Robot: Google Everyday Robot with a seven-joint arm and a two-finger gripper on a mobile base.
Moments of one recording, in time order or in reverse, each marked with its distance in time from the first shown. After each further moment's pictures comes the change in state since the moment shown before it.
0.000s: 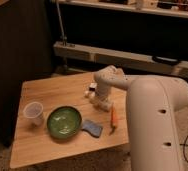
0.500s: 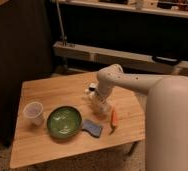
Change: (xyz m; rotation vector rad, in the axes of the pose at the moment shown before) arm 0.026 0.066 -0.071 -0.076 -0.057 0.000
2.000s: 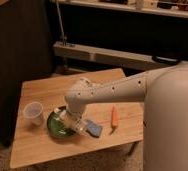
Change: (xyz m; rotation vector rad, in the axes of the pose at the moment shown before) arm -0.006 0.159 0.015 -0.037 0.008 -0.216
